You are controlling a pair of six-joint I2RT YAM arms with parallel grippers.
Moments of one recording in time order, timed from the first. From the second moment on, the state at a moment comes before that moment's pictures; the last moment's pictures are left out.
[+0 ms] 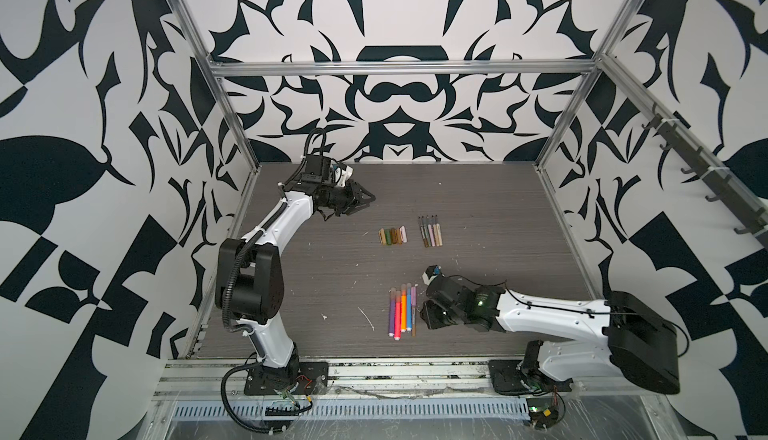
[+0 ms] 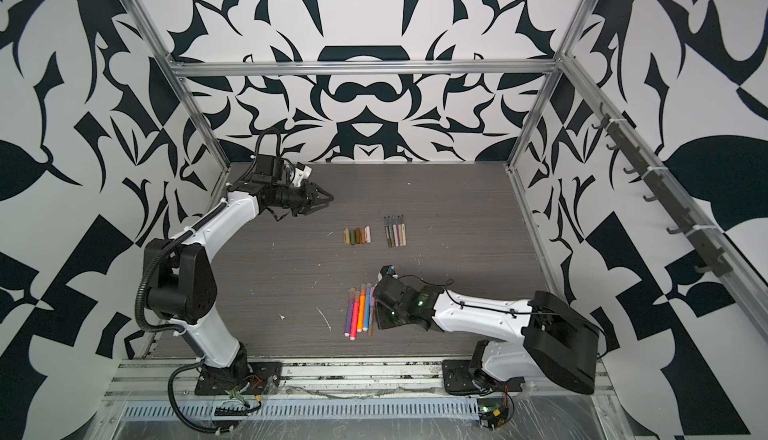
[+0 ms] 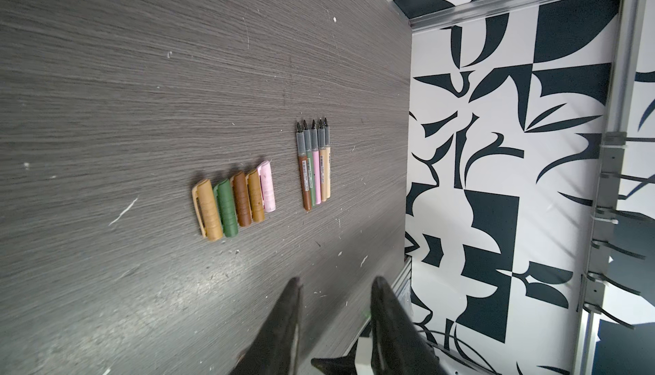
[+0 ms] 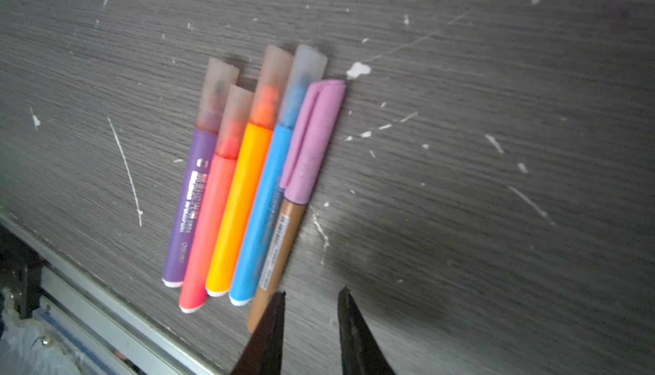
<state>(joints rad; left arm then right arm) -0.22 1.75 1.42 -0.51 0.79 -0.63 1.08 1.33 0.63 -0.37 0.03 0.87</state>
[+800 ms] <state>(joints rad) -0.22 1.75 1.42 -0.51 0.79 -0.63 1.18 1.51 0.77 -0.47 0.15 1.00</state>
